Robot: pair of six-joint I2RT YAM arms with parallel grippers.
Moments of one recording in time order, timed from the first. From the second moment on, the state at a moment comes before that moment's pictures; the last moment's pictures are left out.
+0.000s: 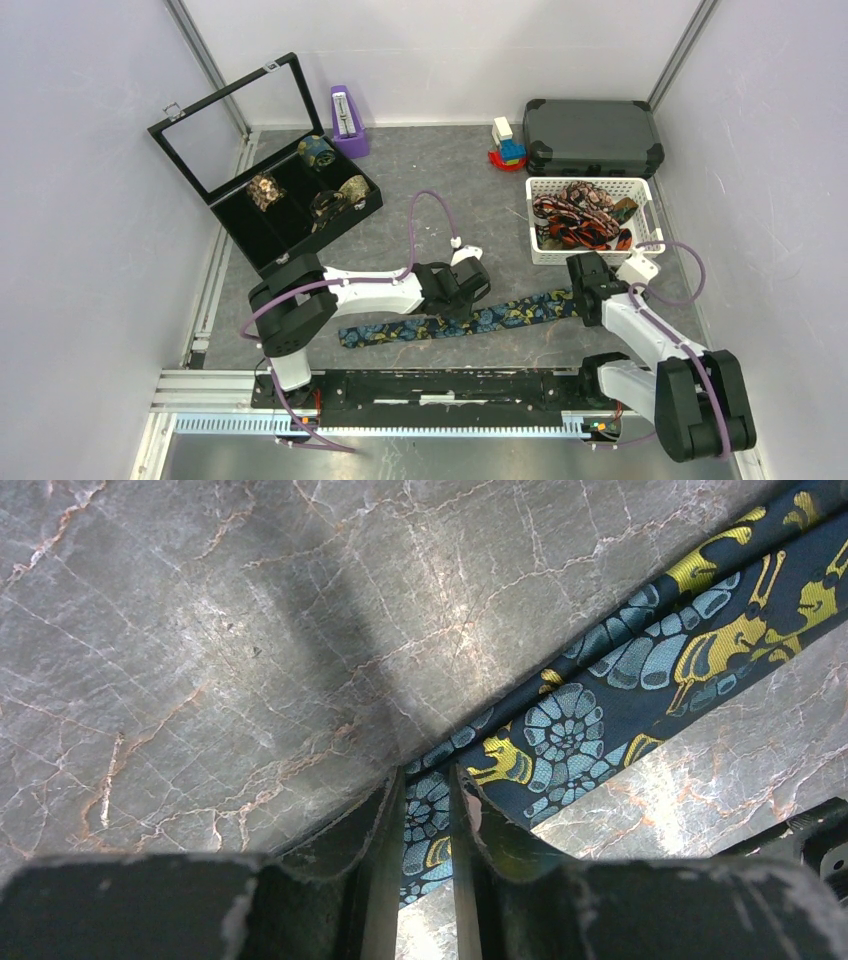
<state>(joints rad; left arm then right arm) -1.13 1.78 1.06 -0.33 -0.18 -0.74 0.17 1.07 0.37 -0.57 0.88 0.94</state>
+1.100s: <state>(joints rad) -1.15 1.78 1.06 -0.34 -0.17 -0.74 -0.26 1.10 0.36 -0.20 0.50 0.70</state>
